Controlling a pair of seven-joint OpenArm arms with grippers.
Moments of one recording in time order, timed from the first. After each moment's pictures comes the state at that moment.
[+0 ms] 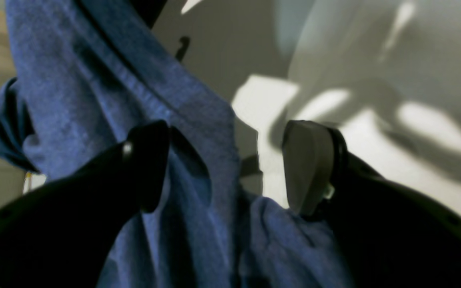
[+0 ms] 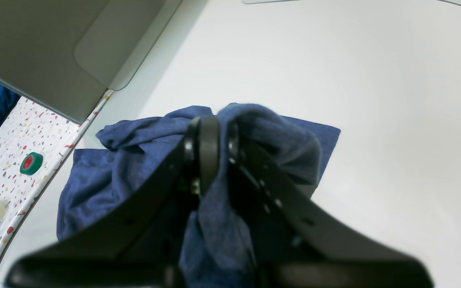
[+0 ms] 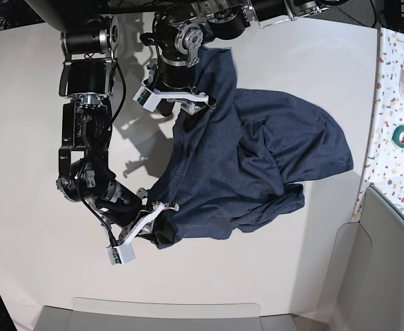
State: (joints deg) left arm -5.6 -2.6 68.1 82.3 33.6 38.2 57.4; right arm 23.0 2.1 0.8 88.6 35.2 18.7 -53.8
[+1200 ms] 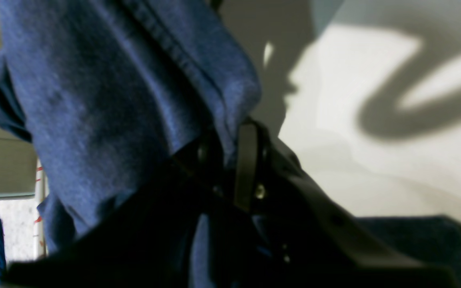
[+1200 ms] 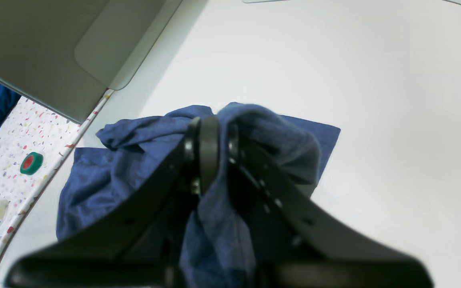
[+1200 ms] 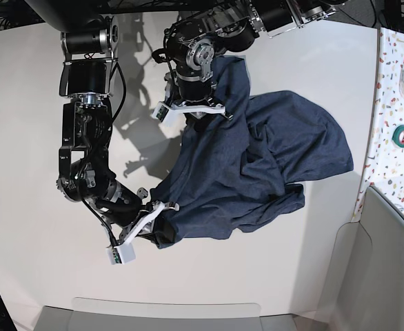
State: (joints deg) left arm -7.2 -5.6 63.2 83.9 31.3 37.2 60.2; right arm 23.0 2.1 0.8 88.6 35.2 18.7 -53.8
